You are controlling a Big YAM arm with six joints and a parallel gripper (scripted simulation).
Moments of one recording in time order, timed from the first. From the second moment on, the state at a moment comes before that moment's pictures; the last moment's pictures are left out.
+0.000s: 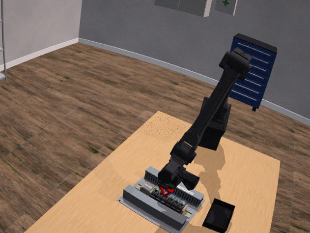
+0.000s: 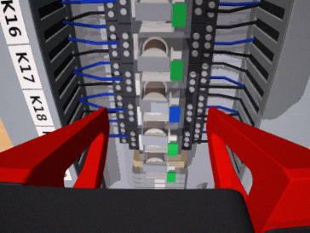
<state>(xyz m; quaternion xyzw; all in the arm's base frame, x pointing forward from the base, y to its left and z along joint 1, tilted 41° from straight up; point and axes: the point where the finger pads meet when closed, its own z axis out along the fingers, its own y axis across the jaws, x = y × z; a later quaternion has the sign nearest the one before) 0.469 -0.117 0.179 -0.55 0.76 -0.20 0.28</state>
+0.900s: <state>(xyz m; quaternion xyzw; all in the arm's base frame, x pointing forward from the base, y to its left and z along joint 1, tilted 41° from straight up) 0.469 -0.118 0.181 -0.55 0.76 -0.20 0.28</state>
